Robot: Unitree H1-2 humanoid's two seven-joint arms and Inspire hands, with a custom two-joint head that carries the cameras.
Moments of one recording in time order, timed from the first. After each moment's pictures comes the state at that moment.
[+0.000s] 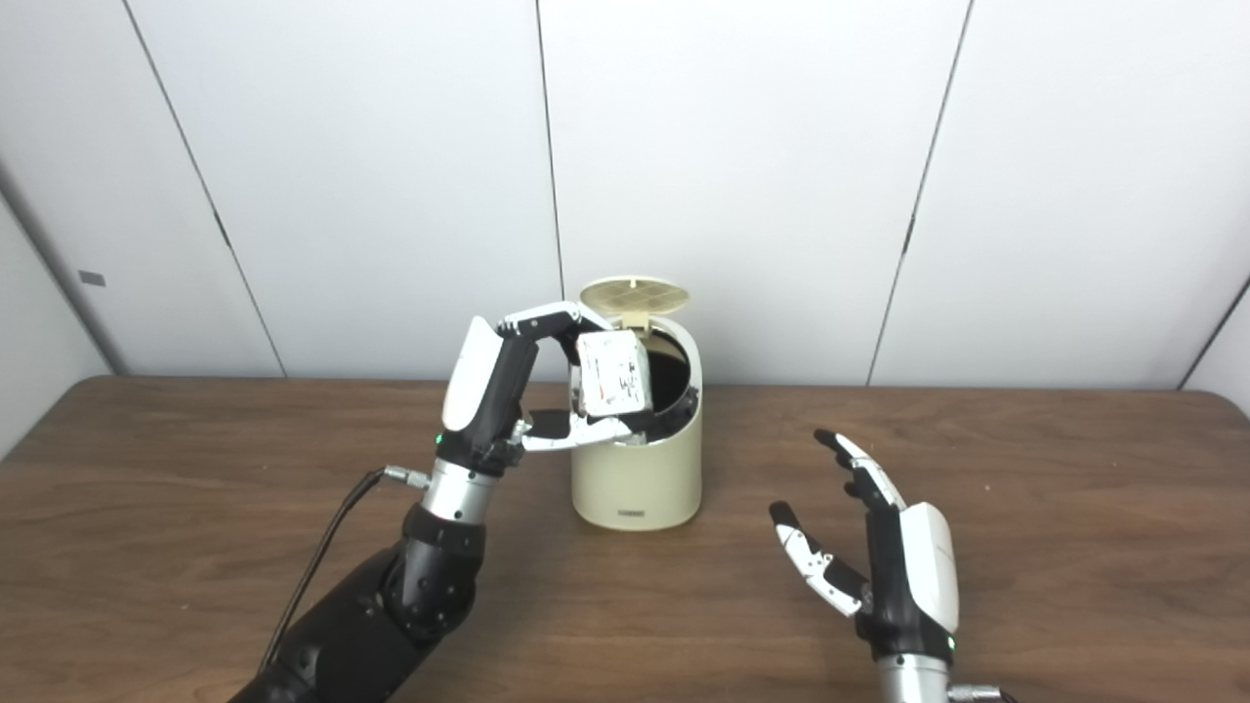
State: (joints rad) left arm -0.67 0.23 -0.56 0.41 0.35 -0.45 0.63; right arm -0.12 -0.08 0.07 0.04 -0.57 -0.12 -0.35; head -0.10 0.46
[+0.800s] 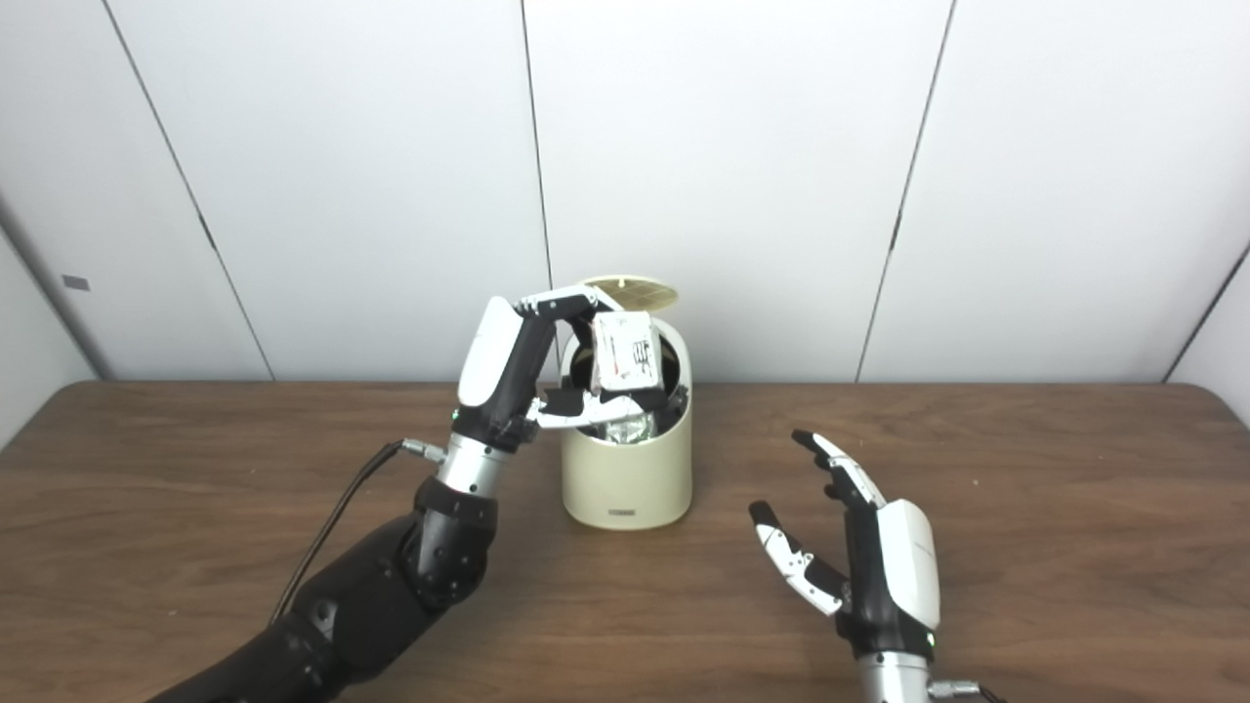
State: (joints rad) left arm -0.77 0.23 -0.69 0.56 0.30 -0.46 0.70; right arm -0.11 -0.08 0.10 0.02 -0.61 -0.10 -0.37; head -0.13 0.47
